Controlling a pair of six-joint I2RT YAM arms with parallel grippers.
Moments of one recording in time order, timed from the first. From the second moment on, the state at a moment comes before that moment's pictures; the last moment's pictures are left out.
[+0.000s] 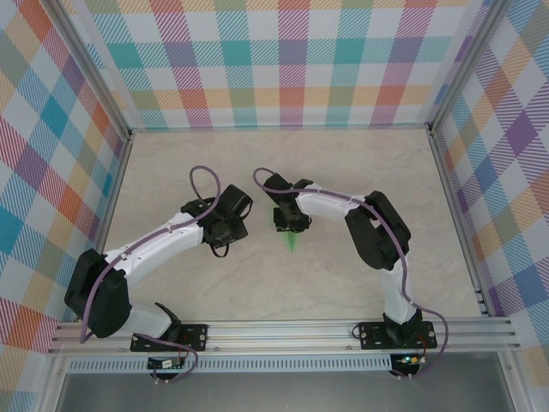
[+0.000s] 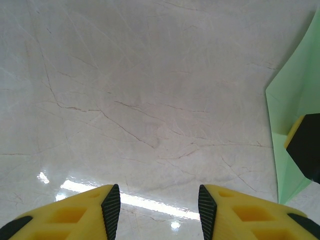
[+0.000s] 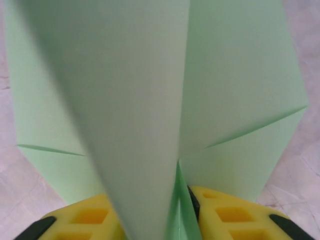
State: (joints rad) left arm -0.65 1.40 1.02 -0.84 -0.20 -1.03; right arm 0.76 2.10 1.51 -0.80 0.09 0.72
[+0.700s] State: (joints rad) left arm -0.64 1.40 1.02 -0.83 -0.20 -1.02; right arm 0.77 2.12 1.57 -0.86 0.13 0.76
